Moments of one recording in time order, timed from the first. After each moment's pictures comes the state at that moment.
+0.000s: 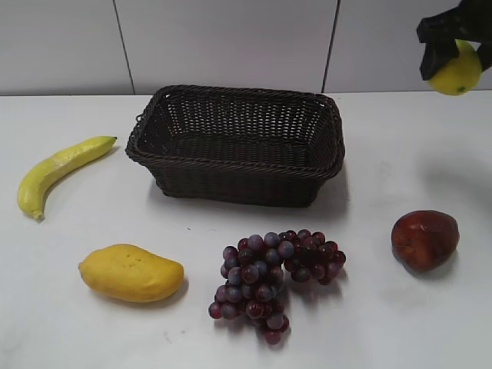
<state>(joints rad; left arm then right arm) -0.09 -0.01 -0.49 -0.09 1.07 0.06 0.12 1.88 -1.68 -0.01 1.00 0.05</state>
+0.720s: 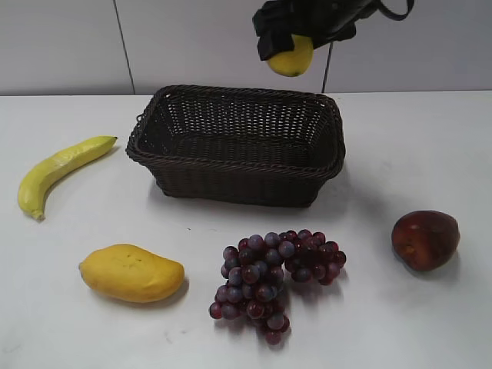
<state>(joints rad) -0.09 -0.01 -0.49 -0.09 1.07 0.06 0.48 1.92 -1.68 0.10 0.64 0.05</state>
